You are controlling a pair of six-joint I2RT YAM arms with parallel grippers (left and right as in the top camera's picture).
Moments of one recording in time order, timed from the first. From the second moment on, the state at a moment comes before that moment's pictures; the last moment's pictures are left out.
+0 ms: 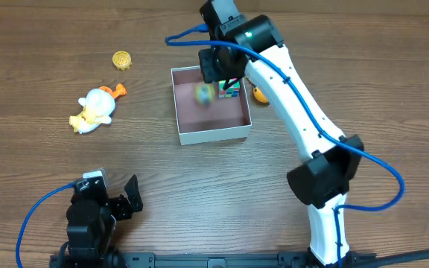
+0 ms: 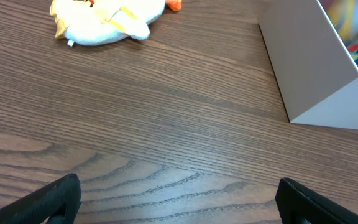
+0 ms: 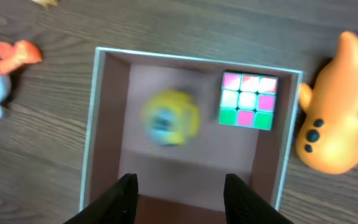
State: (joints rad) left arm -0.01 0.01 0.18 -0.75 0.01 -0.28; right arm 0.54 2.20 2.31 -1.29 -0.01 0.28
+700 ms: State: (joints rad) left arm -0.01 0.01 0.18 -0.75 0.01 -0.28; right arm 0.55 2.35 2.29 -1.27 -0.02 0.27
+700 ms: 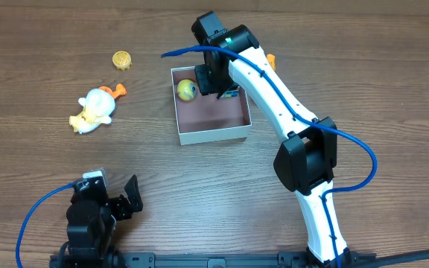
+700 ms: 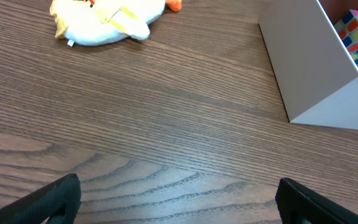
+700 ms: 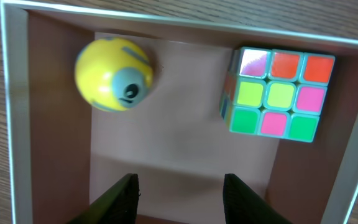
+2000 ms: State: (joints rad) left arm -0.01 0.01 0.18 -0.75 0.01 -0.28; right arm 0.58 2.35 2.39 -1.36 -0.05 0.23
